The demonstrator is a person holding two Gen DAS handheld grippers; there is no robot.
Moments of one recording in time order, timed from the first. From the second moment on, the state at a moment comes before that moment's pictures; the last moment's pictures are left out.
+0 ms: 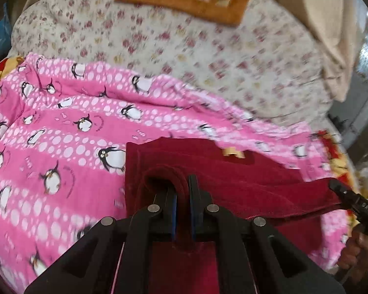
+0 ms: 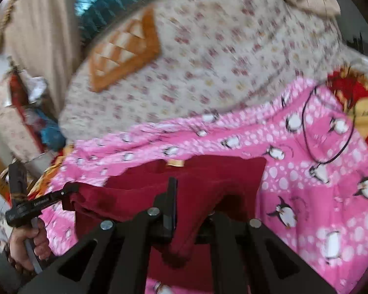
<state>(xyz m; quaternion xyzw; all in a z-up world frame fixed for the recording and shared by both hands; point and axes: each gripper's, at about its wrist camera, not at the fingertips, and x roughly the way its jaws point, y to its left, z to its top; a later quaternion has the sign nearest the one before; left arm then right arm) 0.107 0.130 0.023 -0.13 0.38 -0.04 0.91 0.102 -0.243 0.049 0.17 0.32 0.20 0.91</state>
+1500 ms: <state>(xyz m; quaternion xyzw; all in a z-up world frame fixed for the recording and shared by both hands) 0.174 0.116 -0.040 -0.08 0.40 0.01 0.91 0.177 -0.221 -0.027 0.17 0.36 0.20 0.89</state>
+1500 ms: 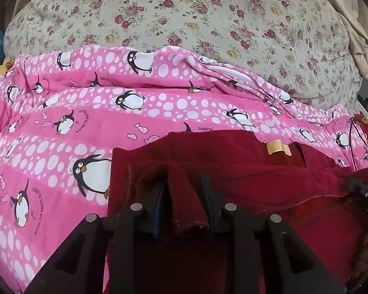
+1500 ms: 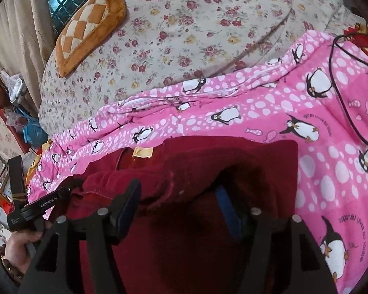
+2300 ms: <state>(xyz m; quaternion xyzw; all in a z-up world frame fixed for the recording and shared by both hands) 0.172 0.133 -0.024 -0.17 0.40 -0.05 0.90 0.170 -0.253 -0.016 0.27 0.31 0.23 0.88</state>
